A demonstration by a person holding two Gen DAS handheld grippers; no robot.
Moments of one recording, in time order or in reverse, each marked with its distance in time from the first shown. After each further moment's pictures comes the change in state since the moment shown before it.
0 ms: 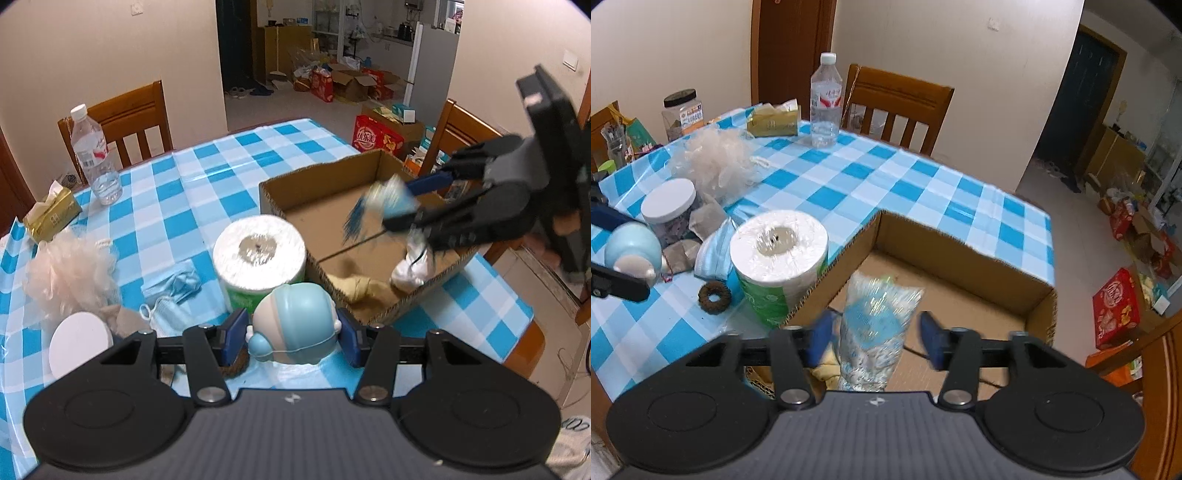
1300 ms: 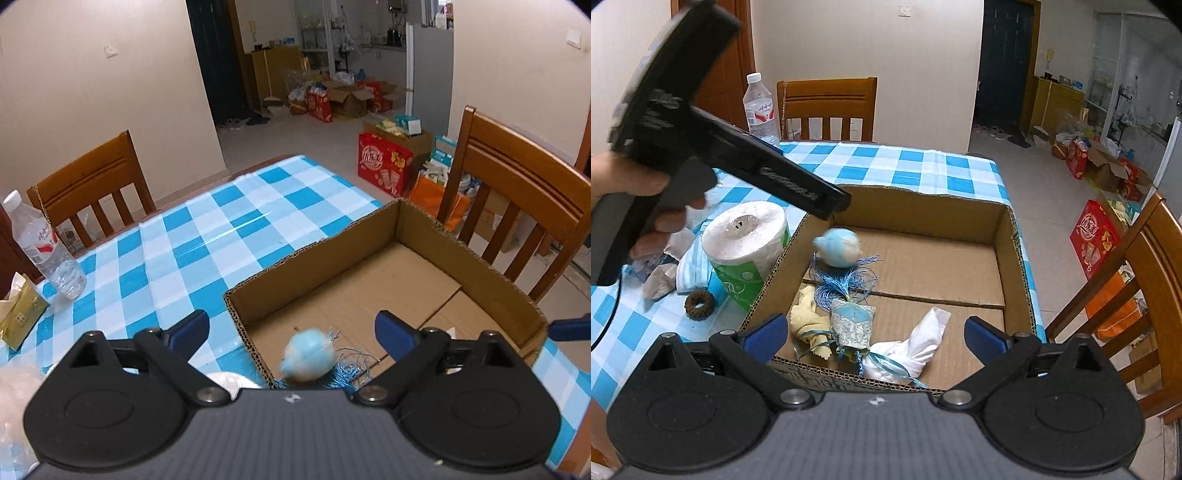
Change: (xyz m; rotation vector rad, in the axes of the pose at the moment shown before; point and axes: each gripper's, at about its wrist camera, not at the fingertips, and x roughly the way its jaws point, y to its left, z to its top) left arm 0.131 -0.045 0.108 0.116 -0.081 0.076; right arm -0.027 -0.010 -0.063 0.284 -0.041 -0.086
